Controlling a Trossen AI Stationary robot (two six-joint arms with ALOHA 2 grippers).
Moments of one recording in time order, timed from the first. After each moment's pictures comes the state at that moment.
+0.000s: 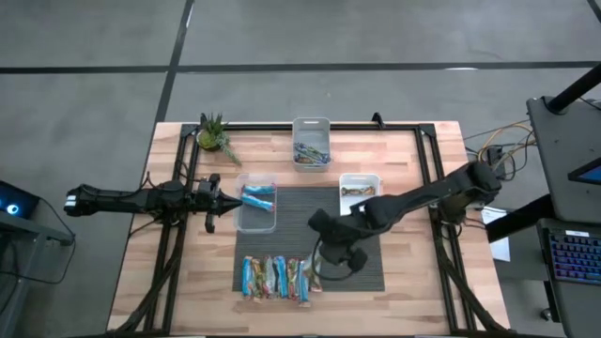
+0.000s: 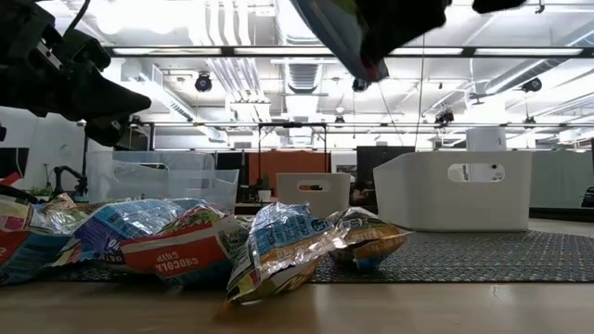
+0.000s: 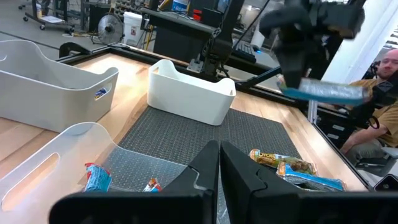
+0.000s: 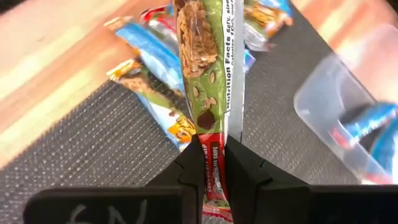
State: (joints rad) left arm -0.02 0.19 0.01 0.03 -0.07 -0.29; right arm 0.29 1.72 1.40 -0.68 -0.05 -0.49
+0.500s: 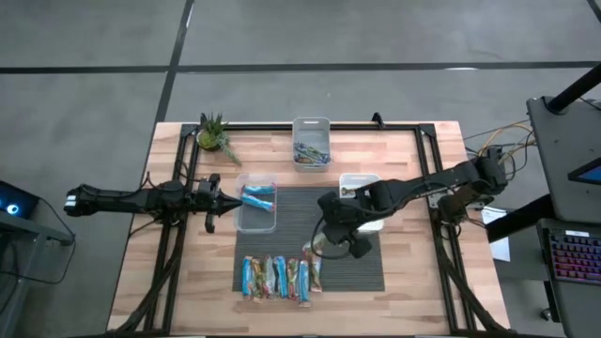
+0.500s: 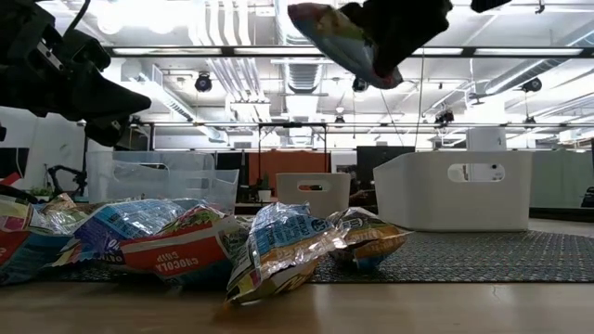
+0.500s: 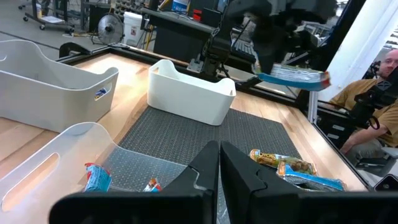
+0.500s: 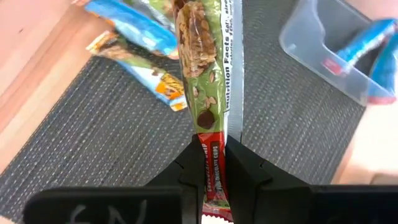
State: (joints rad) left arm -0.02 0.19 0.01 0.03 -0.07 -0.29; right arm 0.20 1.66 1.40 -0.82 -0.05 -0.35
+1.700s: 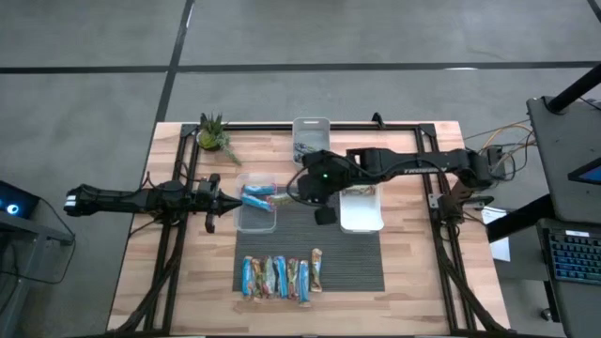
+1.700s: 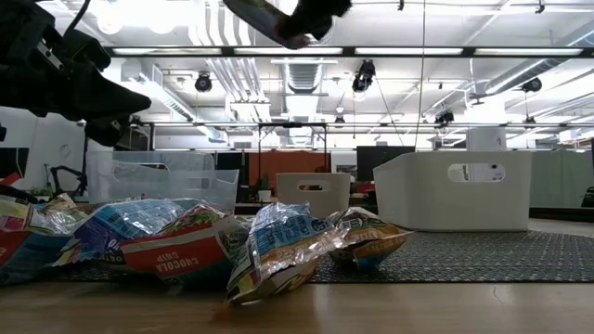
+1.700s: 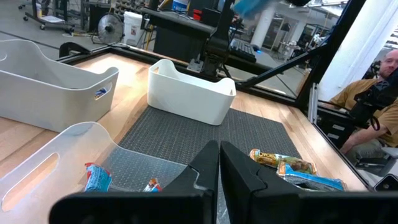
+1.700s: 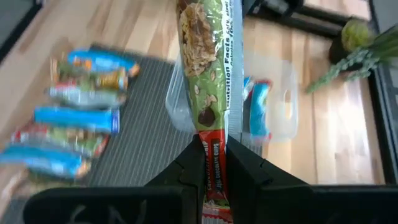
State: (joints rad) left arm -0.02 0.19 0.01 0.03 -0.07 -0.29; right arm 0.00 1.76 1.70 -0.71 -0.06 -0.20
